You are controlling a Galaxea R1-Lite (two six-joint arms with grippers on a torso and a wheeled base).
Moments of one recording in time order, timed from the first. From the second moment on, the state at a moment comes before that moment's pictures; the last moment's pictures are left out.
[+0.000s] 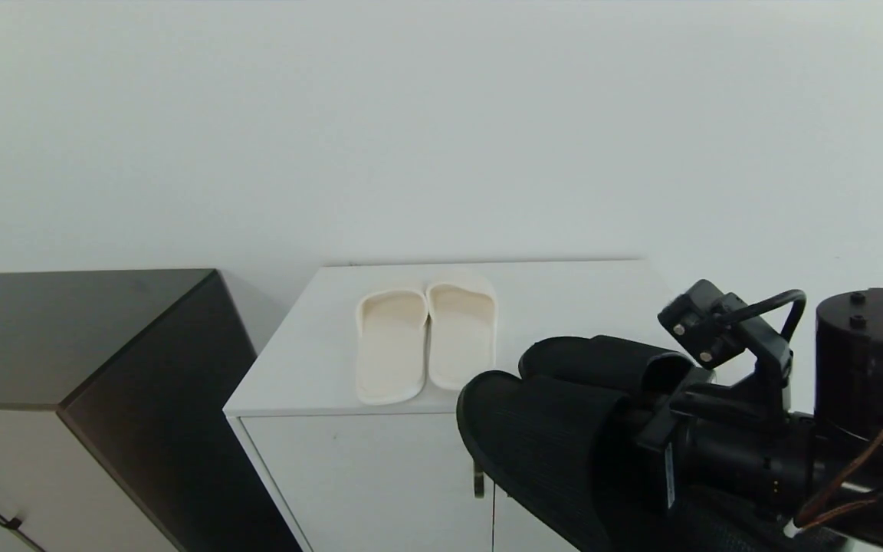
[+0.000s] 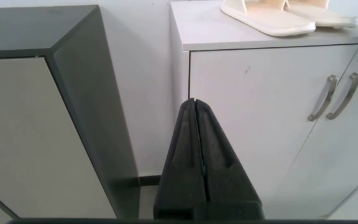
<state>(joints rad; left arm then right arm) 0.00 0.00 0.00 0.00 -0.03 0.01 0.84 1.45 -0.65 -0.52 -0.03 0.10</state>
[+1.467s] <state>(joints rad) 0.00 0.00 0.00 0.00 -0.02 0.00 0.84 1.37 -0.55 -0.53 0.08 0.08</state>
